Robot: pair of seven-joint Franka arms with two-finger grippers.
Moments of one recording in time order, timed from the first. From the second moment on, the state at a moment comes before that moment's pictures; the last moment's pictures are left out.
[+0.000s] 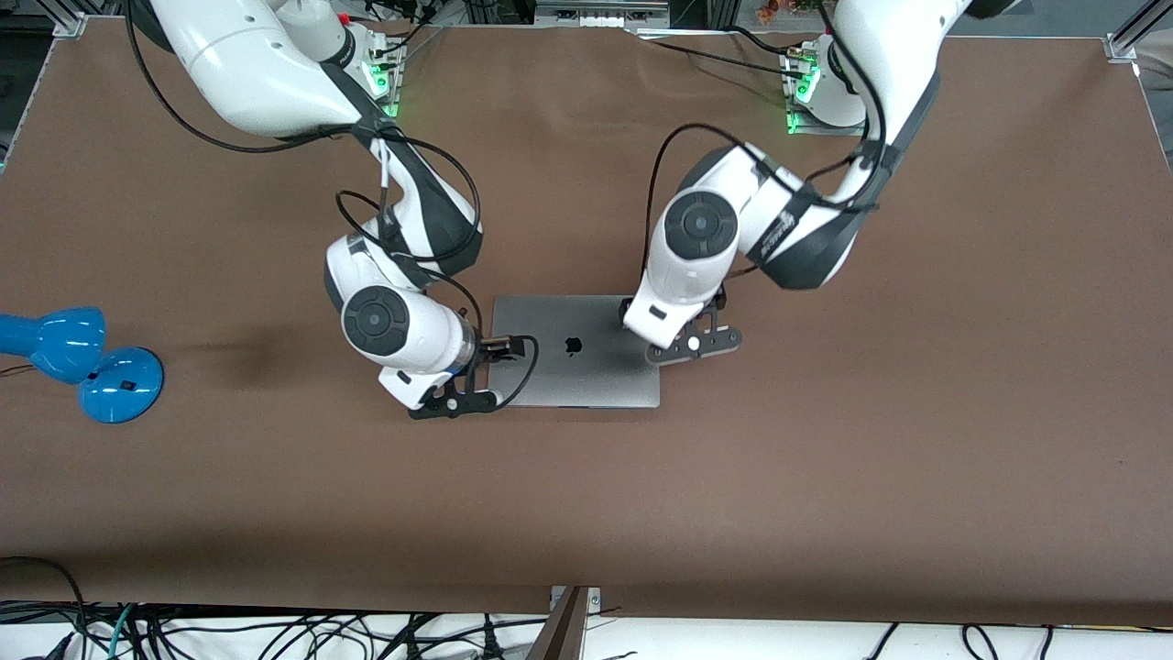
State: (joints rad) left arm -0.28 0.56 -0.41 -1.47 0.20 1.91 -0.93; right arm 0.25 0.75 0.31 -1.26 -0.05 1.91 0.40
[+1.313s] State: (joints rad) left arm -0.20 -0.08 -0.16 -1.94 0.04 1.84 -0.45; right arm 0.05 0.31 0.19 -1.25 -0.05 1.49 0.31
